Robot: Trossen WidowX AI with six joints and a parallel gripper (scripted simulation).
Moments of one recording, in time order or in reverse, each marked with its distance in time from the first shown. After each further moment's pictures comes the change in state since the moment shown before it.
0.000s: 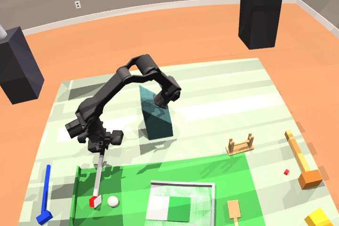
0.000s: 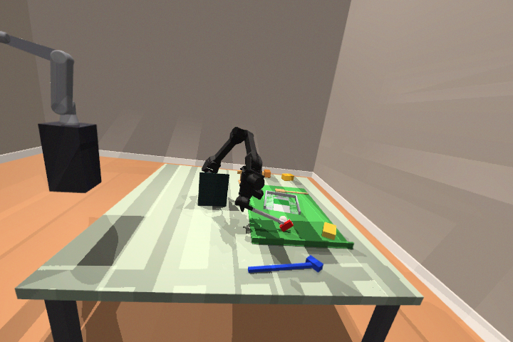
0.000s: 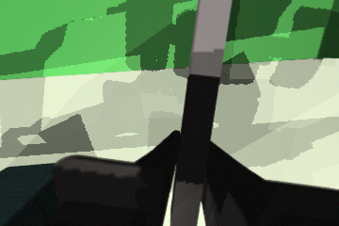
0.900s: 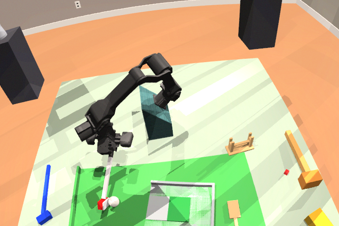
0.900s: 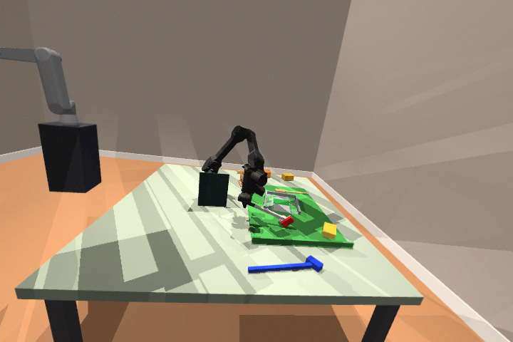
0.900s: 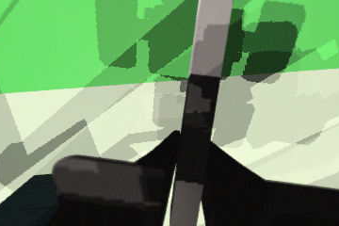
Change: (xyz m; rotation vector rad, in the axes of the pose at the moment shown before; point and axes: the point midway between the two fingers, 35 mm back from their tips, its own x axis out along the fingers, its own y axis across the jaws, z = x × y) arm -0.001 0.043 0.007 0.010 -0.003 -0.003
